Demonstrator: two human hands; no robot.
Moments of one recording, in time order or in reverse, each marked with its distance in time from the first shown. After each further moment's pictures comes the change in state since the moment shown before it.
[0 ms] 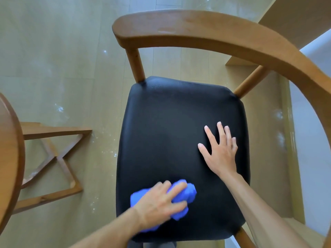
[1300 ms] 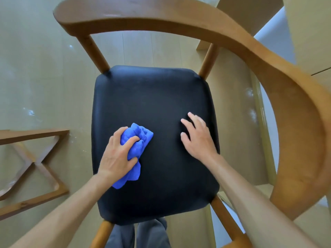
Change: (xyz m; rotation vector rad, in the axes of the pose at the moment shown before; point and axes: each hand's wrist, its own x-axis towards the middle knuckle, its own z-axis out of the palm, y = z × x) left_hand 0.023 -0.045 -0.027 -0.194 0.193 -0.550; right_hand -0.031 0.012 -0.036 0.148 -0.080 -0.045
